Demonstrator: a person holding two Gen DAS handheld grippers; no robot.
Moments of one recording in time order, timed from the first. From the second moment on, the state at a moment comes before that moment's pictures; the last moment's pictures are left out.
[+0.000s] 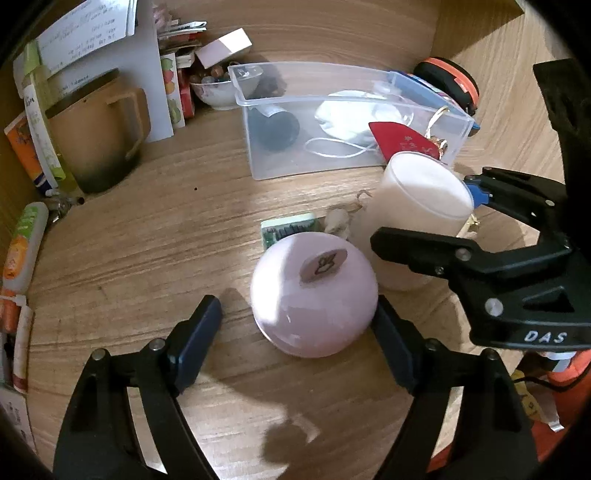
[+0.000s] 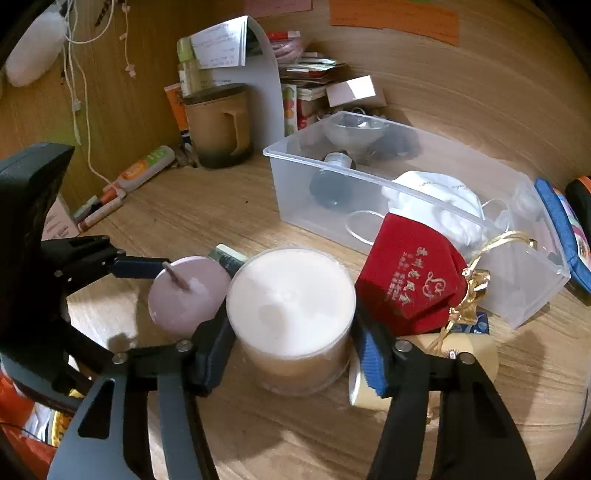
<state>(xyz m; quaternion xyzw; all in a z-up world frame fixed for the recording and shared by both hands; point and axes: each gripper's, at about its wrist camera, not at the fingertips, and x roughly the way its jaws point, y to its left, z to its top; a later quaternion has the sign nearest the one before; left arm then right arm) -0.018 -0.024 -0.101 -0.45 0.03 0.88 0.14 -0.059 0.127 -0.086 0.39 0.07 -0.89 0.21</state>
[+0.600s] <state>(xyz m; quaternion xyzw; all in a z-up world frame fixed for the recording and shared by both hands) -0.027 -0.013 -0.102 -0.44 0.05 0.89 0.11 -0.076 0.156 -0.080 0.42 -0.03 -0.87 0.24</state>
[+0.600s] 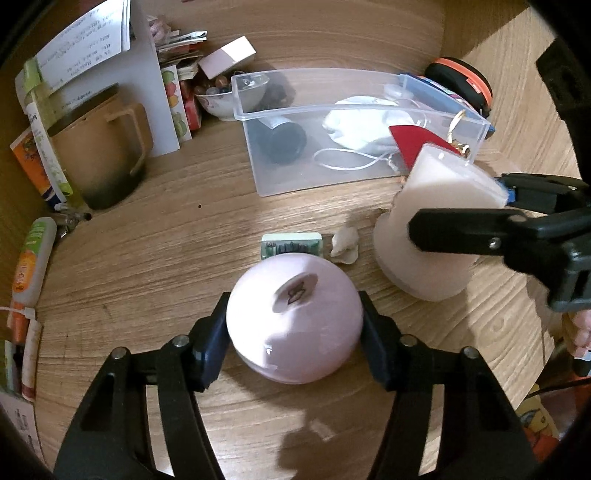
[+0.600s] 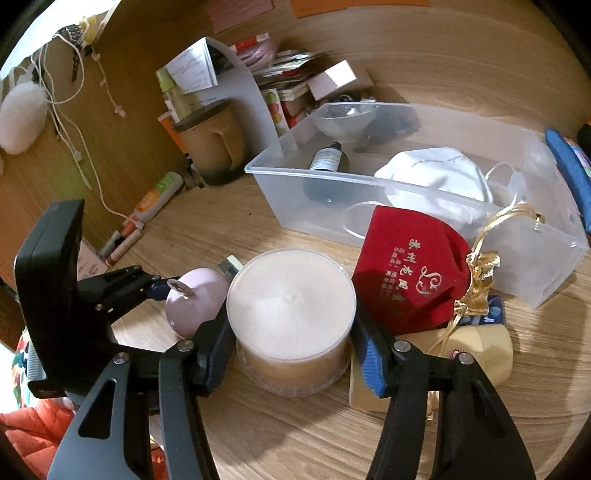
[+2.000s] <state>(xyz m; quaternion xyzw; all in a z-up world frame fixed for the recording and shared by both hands) -0.076 -0.050 0.016 -0.35 -0.03 0.93 0.11 -0.092 0.250 0.015 0.31 -0.06 -0.93 0.20</state>
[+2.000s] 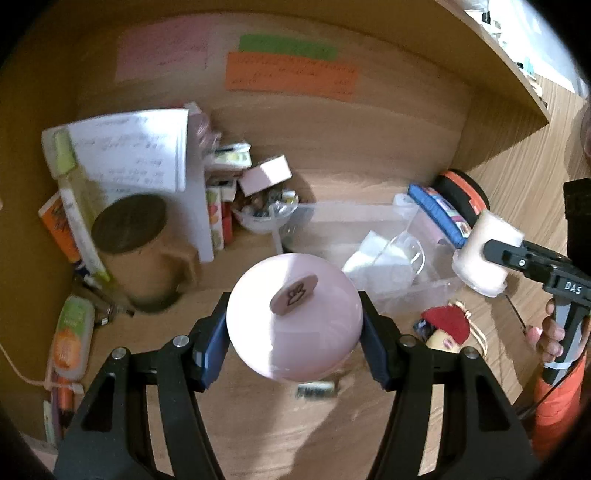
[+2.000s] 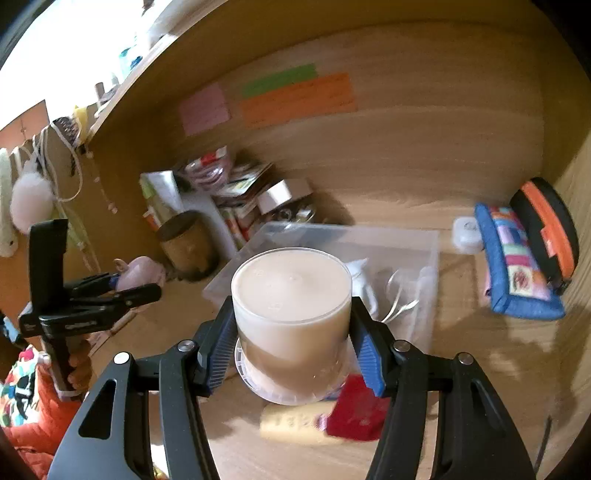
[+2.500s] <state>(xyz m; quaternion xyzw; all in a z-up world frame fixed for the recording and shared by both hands) -0.151 -0.013 0.009 -0.38 -0.03 0.91 0.15 -0.151 0.279 0.007 0.32 -0.08 -0.93 0.18</state>
